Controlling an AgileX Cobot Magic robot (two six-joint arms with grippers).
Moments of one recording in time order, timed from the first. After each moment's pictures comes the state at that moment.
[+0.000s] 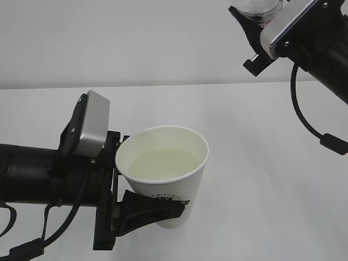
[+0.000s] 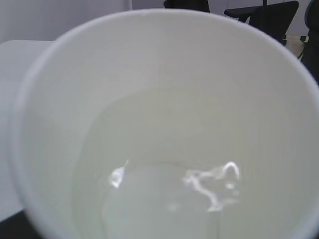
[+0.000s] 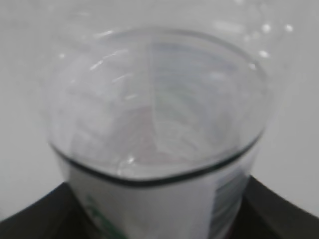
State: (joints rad) left arm -0.53 1.65 -0.59 1.17 -0.98 -0.57; right arm 0.26 1.61 -0.77 -0.34 -1.08 -0.61
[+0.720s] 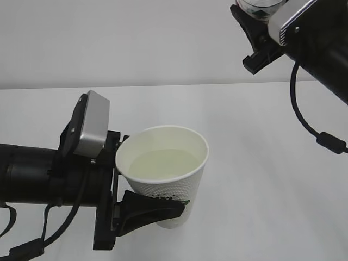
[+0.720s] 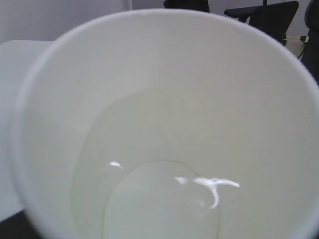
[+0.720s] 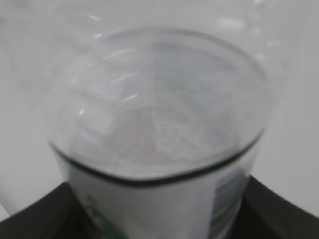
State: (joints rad) left arm -0.53 1.65 -0.59 1.17 -0.98 -0.57; right arm 0.26 1.61 -0.77 -0.32 -1.06 -0.45
